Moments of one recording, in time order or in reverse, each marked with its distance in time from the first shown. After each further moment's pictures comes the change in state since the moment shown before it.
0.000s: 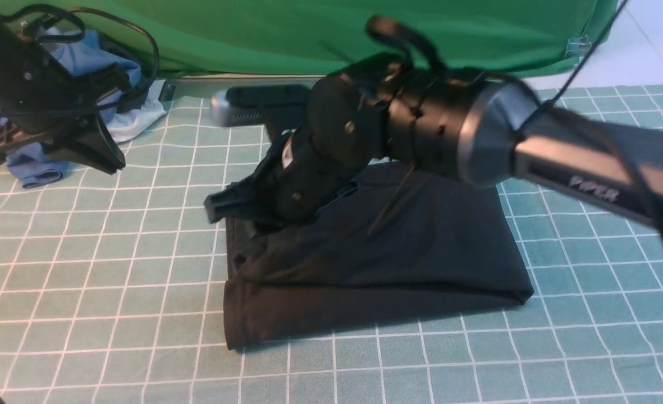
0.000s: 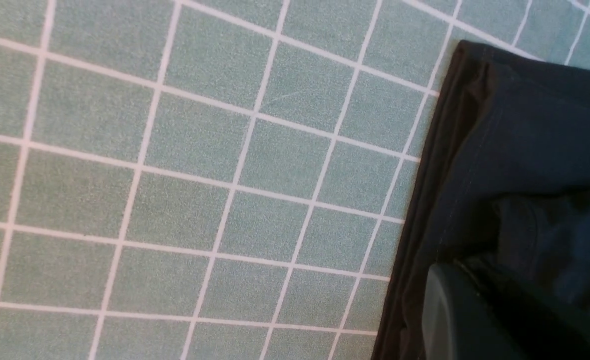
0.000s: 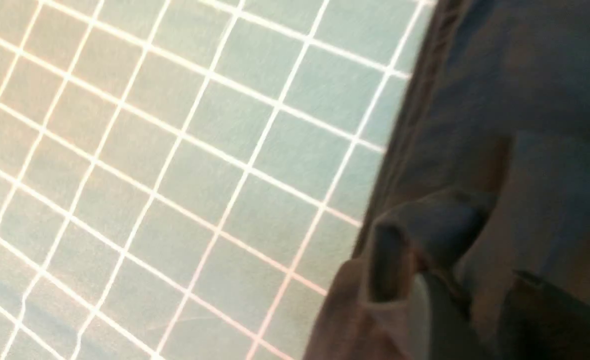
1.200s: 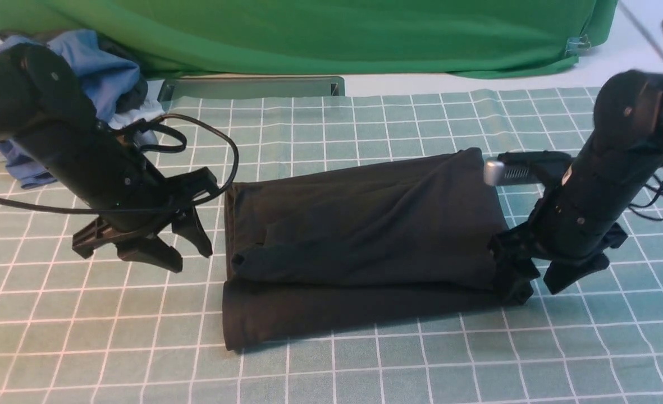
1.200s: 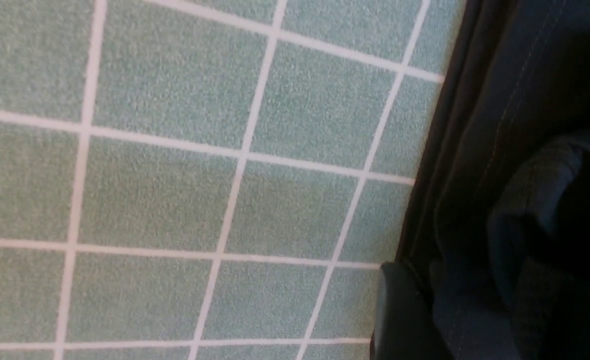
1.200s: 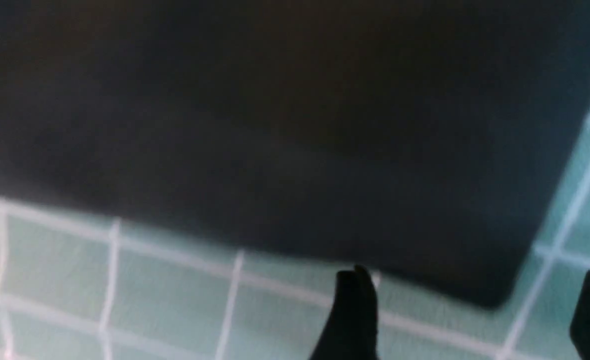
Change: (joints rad) right arm -0.562 -0.228 0.563 0.074 0.223 -0.398; left arm -0.196 -0.040 0.364 -0.033 -0.225 -0.040
